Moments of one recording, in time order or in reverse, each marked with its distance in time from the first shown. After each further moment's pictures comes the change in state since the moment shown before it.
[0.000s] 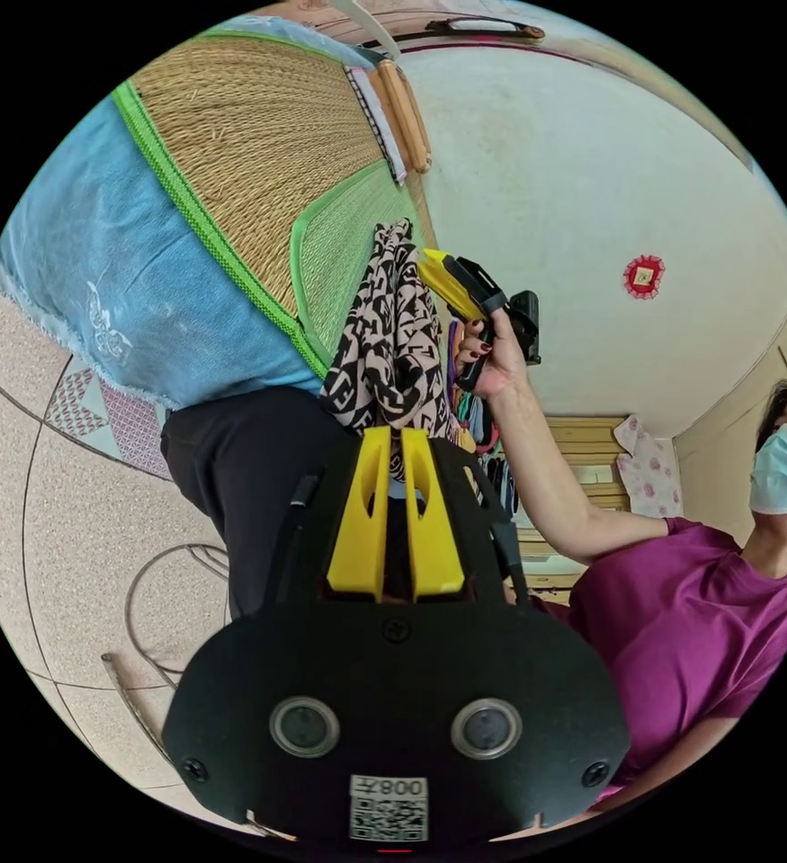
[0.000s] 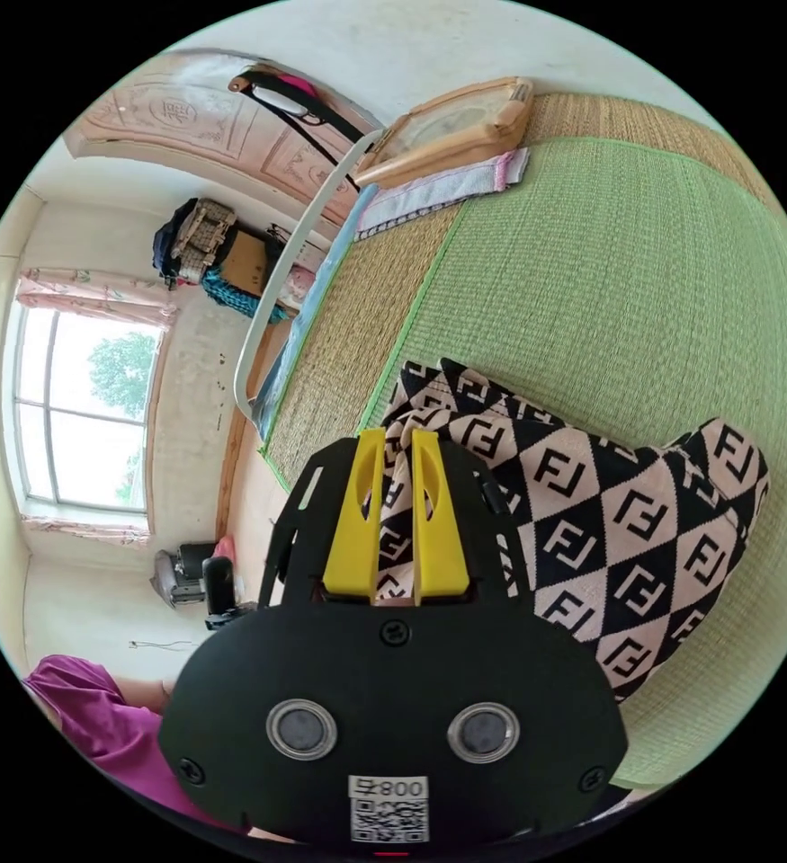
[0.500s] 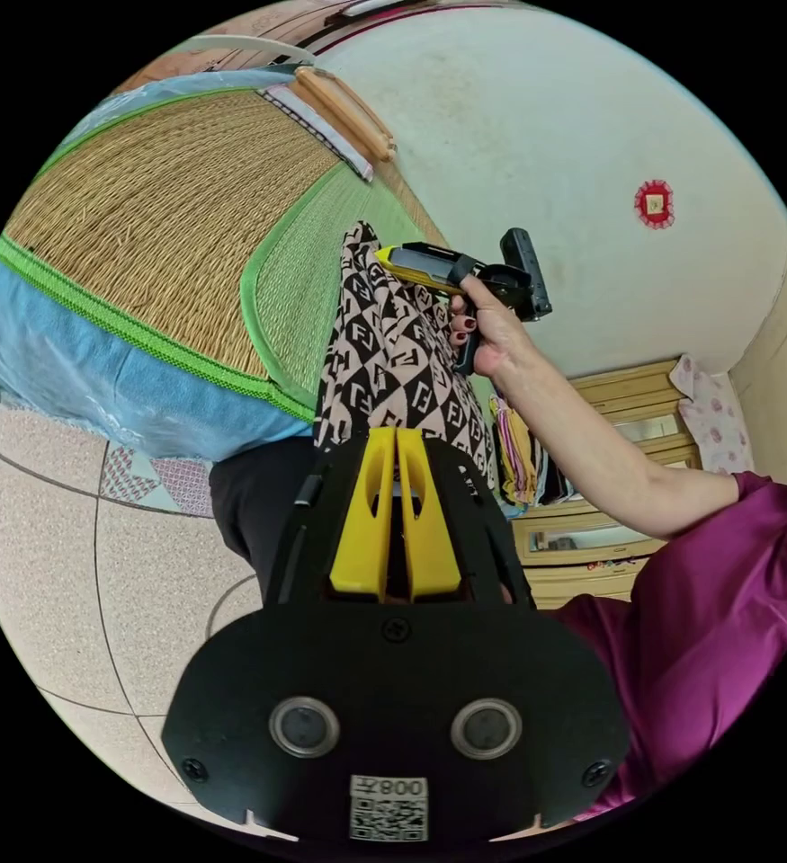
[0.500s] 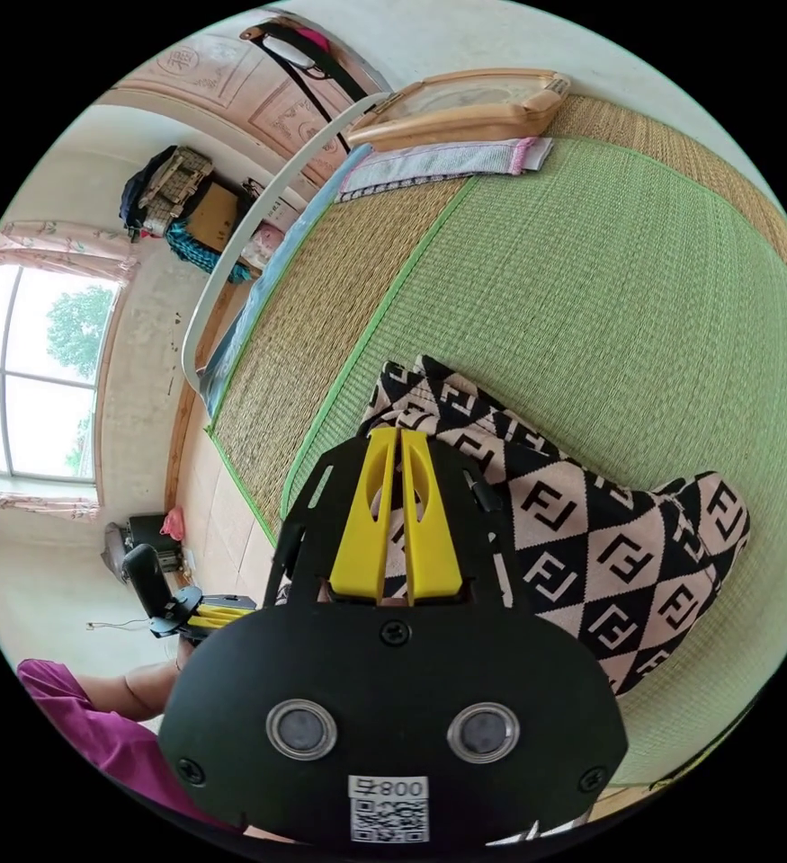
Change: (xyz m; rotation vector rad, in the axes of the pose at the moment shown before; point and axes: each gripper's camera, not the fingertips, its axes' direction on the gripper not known) left arm 0.037 -0.019 0.023 -0.055 -0.237 0.184; right arm -0.035 -0.061 -0.038 -0.097 0.175 -0.069
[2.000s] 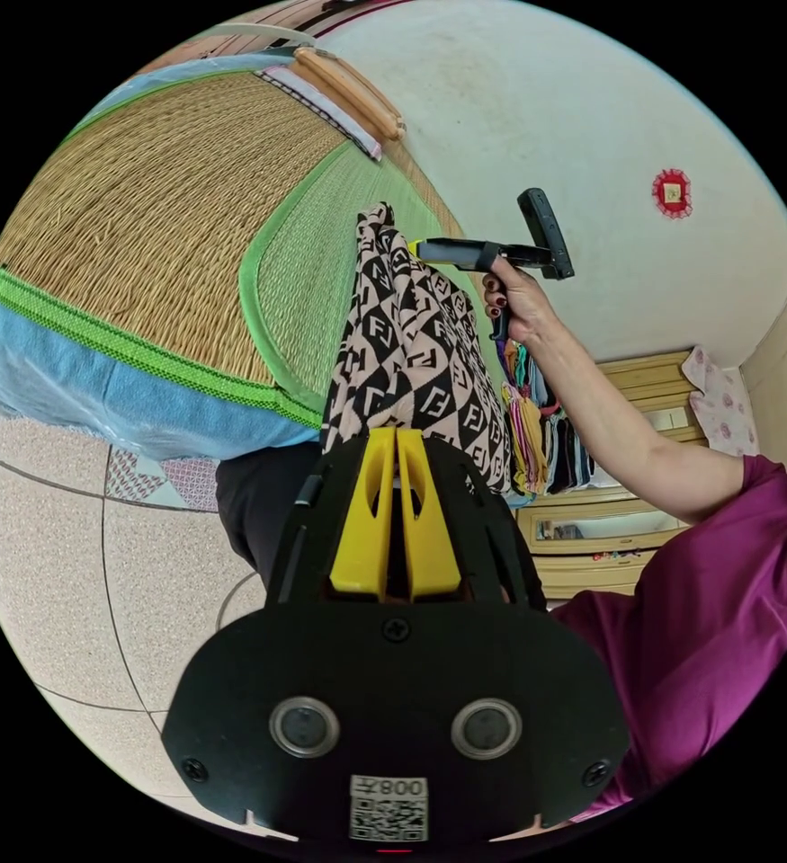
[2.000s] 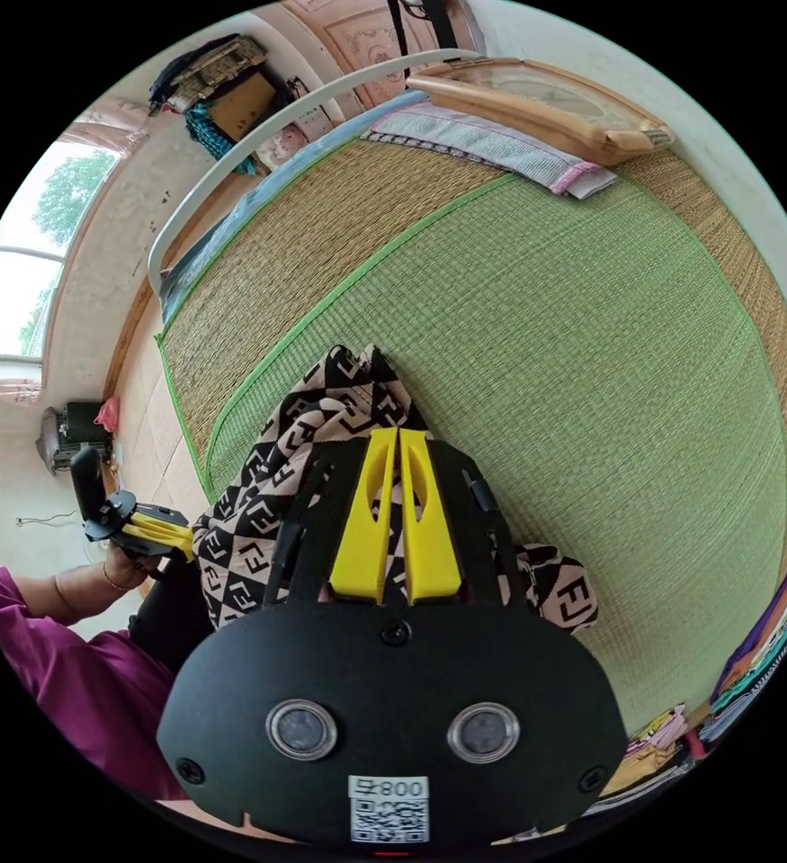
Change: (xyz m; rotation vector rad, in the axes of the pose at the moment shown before) left arm -0.010 -0.010 0.022 -0.053 -0.001 -0.003; right arm 0.020 -0.111 -0.136 -0.225 0.224 -0.272
